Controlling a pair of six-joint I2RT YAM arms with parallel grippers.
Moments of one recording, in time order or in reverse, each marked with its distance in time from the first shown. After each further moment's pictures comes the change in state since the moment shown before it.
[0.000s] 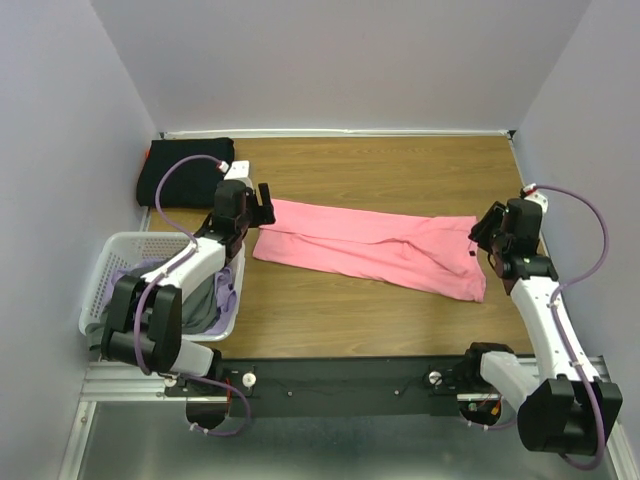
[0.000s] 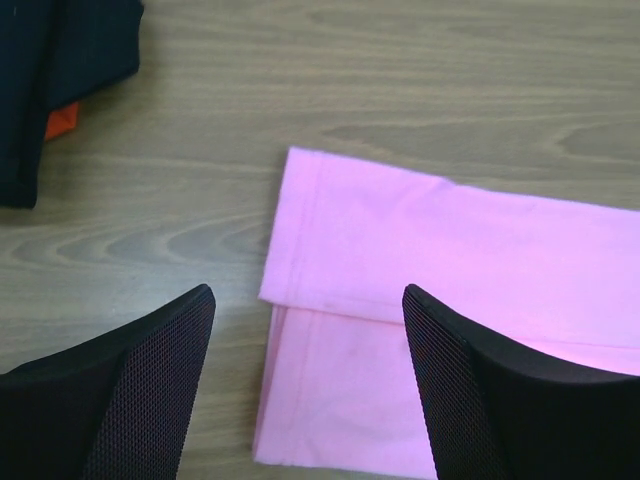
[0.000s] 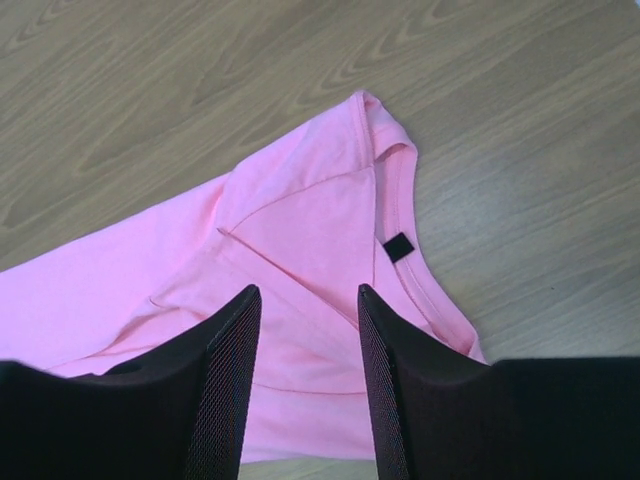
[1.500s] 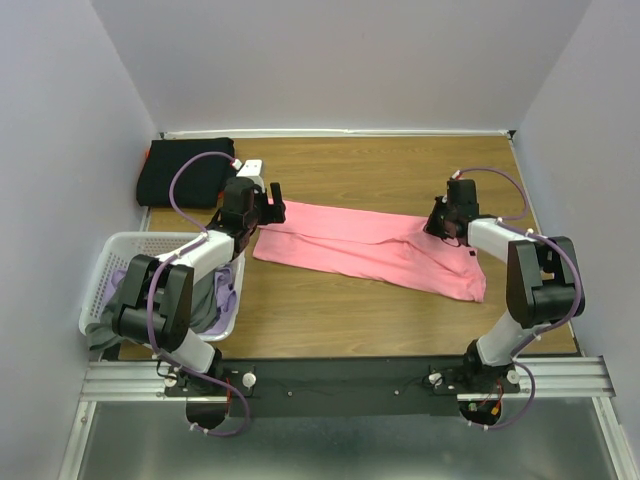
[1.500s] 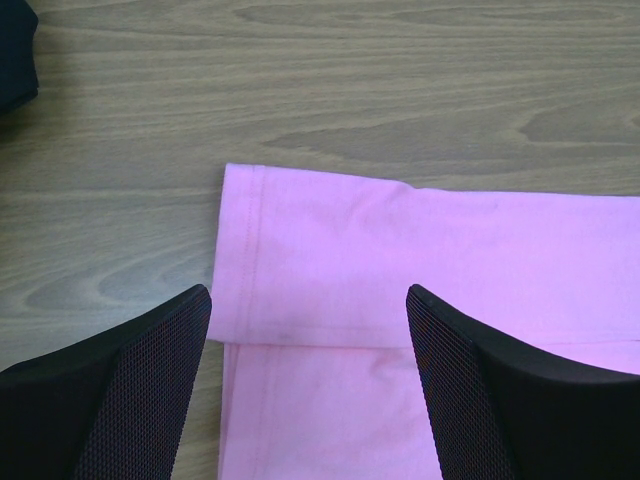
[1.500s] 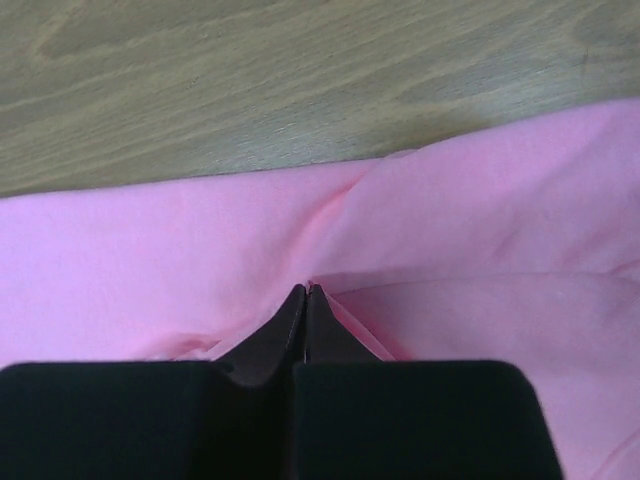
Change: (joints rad) left arm -0.028 0.108 0.039 0.094 0.087 0.020; right arm 0.184 0.717 0.168 0.301 -0.165 -0.008
